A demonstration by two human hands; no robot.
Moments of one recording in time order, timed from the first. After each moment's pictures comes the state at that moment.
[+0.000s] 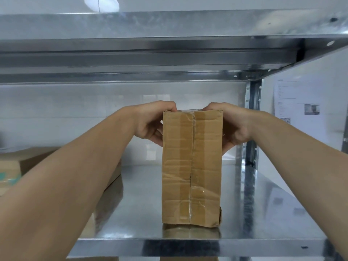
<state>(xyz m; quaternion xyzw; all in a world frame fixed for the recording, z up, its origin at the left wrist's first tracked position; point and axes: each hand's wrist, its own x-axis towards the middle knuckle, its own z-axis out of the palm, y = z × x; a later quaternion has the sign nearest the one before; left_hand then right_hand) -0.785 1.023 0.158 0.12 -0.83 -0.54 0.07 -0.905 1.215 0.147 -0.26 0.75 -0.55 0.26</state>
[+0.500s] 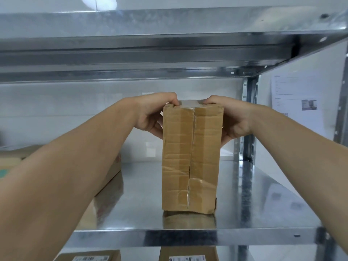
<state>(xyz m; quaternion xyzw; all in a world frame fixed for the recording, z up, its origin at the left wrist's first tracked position) -0.780 1.036 0.167 0.13 -0.83 -0.53 0.10 -0.893 1.226 0.148 -0.29 0.75 -0.55 0.22</state>
